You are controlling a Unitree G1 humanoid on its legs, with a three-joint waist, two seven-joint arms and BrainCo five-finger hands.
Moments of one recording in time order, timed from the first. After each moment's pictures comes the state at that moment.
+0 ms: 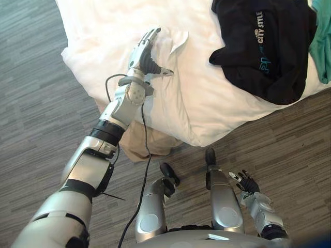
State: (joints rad) left arm -0.92 0.44 -0.35 0.49 0.39 0.12 0.24; right arm -0.01 -0.10 -0.22 0.73 0.28 0.04 0.09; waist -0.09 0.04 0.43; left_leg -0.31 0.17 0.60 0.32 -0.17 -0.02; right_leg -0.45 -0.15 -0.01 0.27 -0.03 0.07
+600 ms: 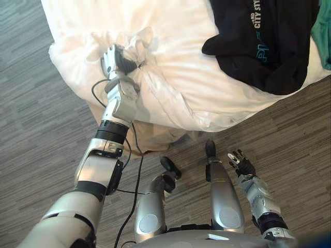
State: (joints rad) left arm -0.85 0.34 -0.10 0.57 0.45 0.36 0.37; right arm -0.08 -0.11 -0.18 0.66 0.41 0.02 0.14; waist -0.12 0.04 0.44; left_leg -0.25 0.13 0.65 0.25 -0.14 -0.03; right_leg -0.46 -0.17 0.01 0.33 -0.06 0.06
